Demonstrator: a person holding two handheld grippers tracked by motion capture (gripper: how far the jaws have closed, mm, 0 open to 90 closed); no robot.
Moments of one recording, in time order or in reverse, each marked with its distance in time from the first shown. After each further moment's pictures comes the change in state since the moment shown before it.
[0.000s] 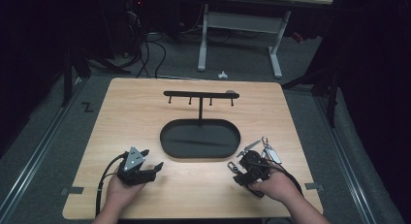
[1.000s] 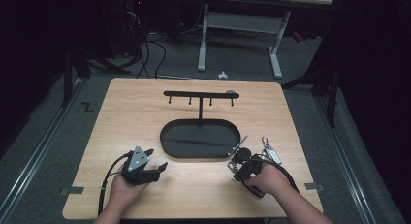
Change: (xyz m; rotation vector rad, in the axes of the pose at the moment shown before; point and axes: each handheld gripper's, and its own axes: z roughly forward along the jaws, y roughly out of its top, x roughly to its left) left arm -0.006 0.007 0.005 -0.019 -0.030 0.031; right arm 0.000 0.024 0.016 0.170 -0.014 -0.045
